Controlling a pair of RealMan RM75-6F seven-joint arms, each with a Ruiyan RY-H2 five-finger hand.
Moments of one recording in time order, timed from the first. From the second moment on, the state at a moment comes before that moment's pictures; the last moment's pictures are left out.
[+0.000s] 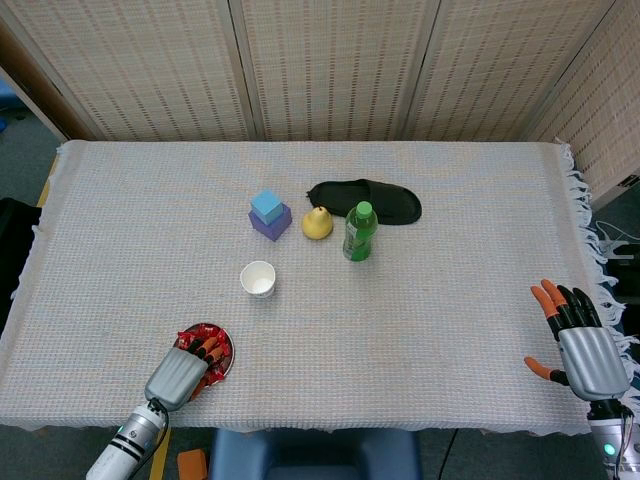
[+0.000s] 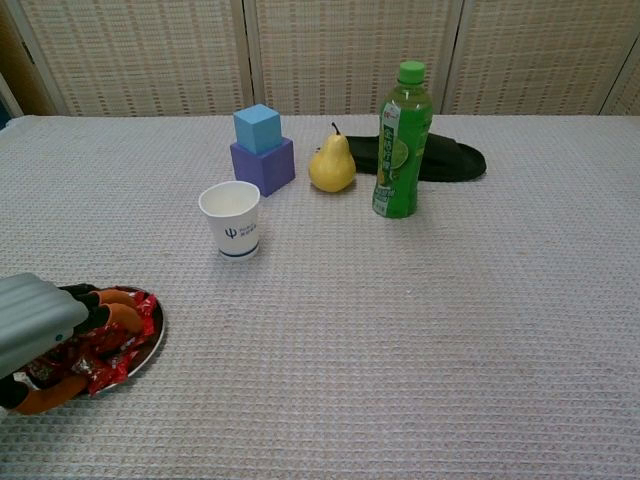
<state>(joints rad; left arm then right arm) -0.32 -1.49 0.03 -1.59 1.48 1.10 0.68 0.08 -1.10 0.03 -1.63 -1.55 1.46 -0.05</state>
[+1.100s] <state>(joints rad) -0.34 -1.53 0.05 -1.48 1.51 1.15 0.53 0.09 -1.10 0.02 -1.64 -1.55 1.44 -0.06</state>
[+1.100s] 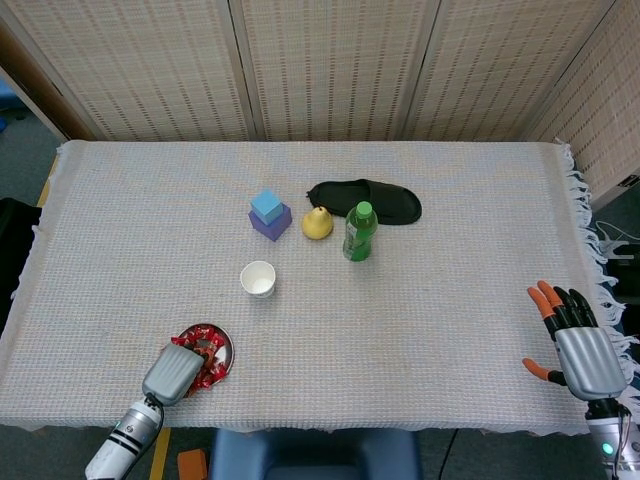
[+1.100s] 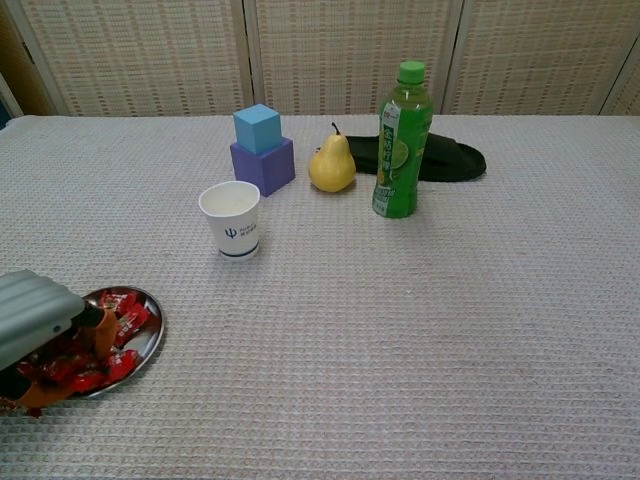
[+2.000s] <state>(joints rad) -0.35 -1.52 0.05 -1.47 1.59 1.22 0.35 0.09 -1.09 0.02 -1.65 -1.55 1.43 -0.06</state>
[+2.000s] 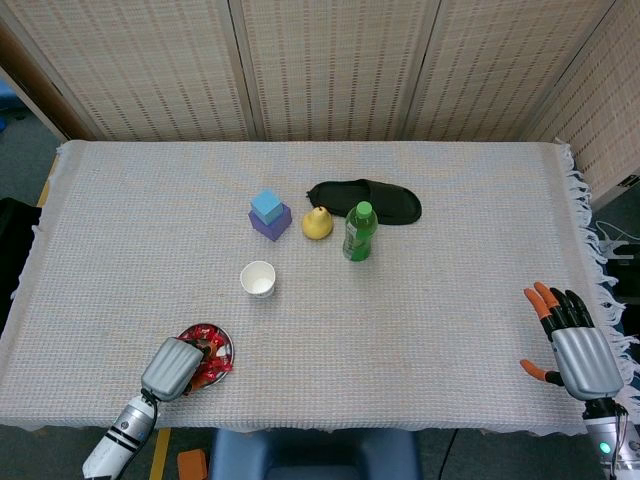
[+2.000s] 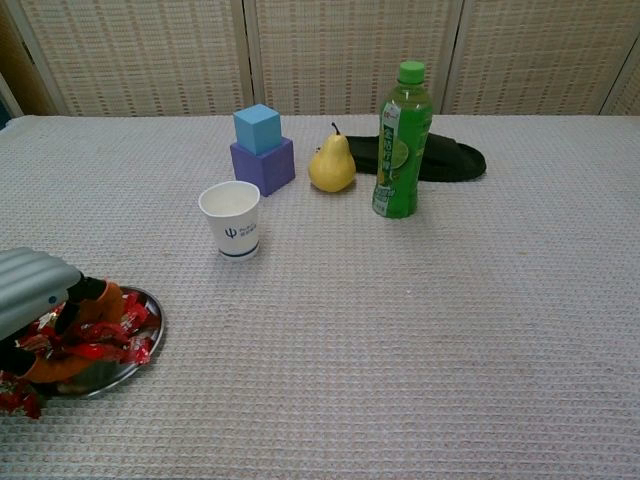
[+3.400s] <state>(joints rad) -0.76 -1.53 -0.27 -1.51 1.26 0.91 0.39 0.09 -1.07 0.05 -1.64 -1.46 1.41 -0.01</state>
